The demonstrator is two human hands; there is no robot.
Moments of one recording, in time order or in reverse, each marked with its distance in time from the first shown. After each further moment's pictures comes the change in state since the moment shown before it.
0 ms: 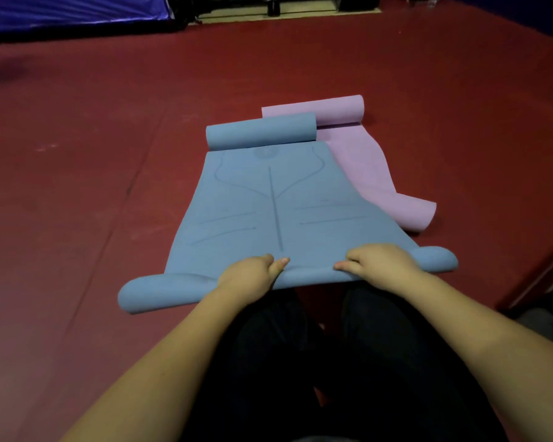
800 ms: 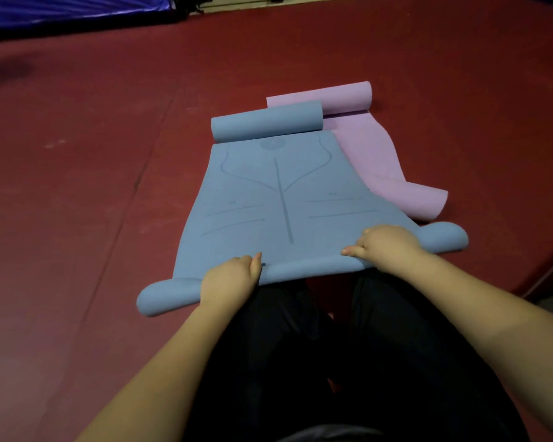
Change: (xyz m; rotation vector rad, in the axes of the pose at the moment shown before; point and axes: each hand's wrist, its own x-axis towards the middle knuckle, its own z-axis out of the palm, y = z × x) left_hand -0.025 -0.047 0.018 0.198 0.333 -0.119; right_hand 0.018 -0.011 -0.005 -0.129 -0.105 0.082
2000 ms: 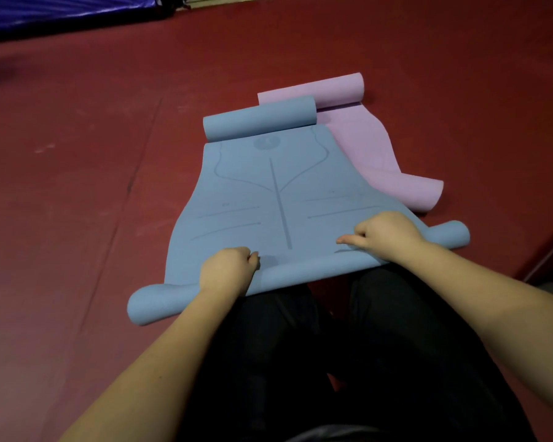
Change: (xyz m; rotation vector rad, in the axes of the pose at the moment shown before) left_hand 0.020 0.007 -0.014 -0.077 -0.109 -0.086; right_hand -0.002 0.009 -0.003 0.068 0.205 -0.047
